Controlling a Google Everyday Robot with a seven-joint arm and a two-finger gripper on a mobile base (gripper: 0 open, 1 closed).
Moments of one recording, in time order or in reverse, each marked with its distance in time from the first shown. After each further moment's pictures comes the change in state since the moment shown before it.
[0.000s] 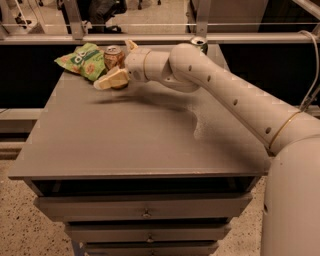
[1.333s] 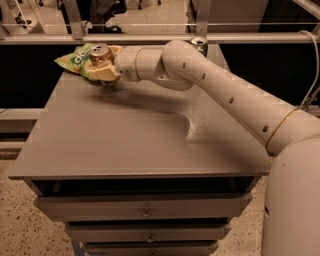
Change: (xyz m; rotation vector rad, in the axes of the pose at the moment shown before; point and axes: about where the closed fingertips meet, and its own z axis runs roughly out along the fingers) arm -0.025 0.030 0.009 -0.073 -0.030 0.001
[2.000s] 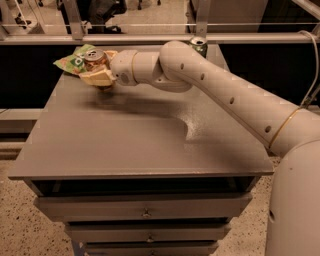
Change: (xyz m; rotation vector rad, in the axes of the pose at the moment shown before) arm -0.006 0.031 0.001 -0.070 0.011 0.057
